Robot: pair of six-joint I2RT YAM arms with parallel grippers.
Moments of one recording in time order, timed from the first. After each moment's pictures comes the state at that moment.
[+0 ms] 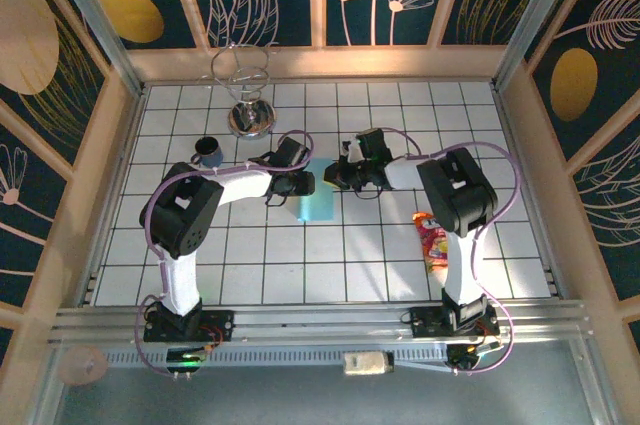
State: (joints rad) left arm -0.60 1.97 1.13 -0.23 0.00 -0.58; right arm 0.48 2.04 1.09 0.12 -0.68 0.80
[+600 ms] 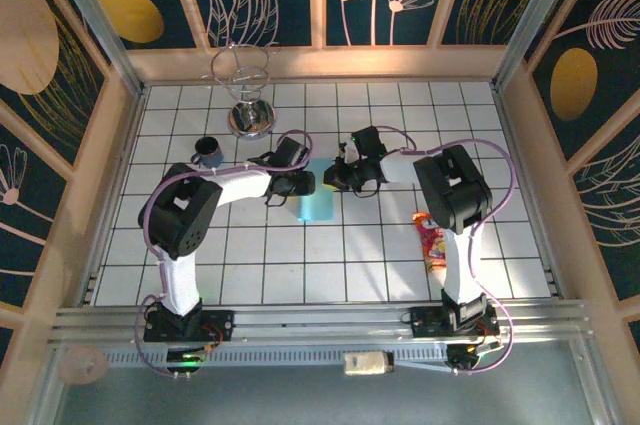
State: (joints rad) left arm -0.60 1.94 1.13 -0.23 0.01 -0.60; right arm 0.48 2.08 1.18 -0.07 -0.65 0.70
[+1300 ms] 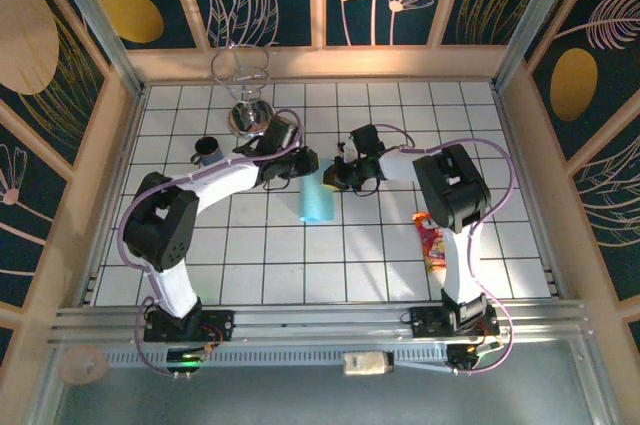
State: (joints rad) left arm -0.57 1.81 1.18 -0.20 0.23 -0.69; right arm 0.48 2.10 1.22 -0.12 -0.65 0.67
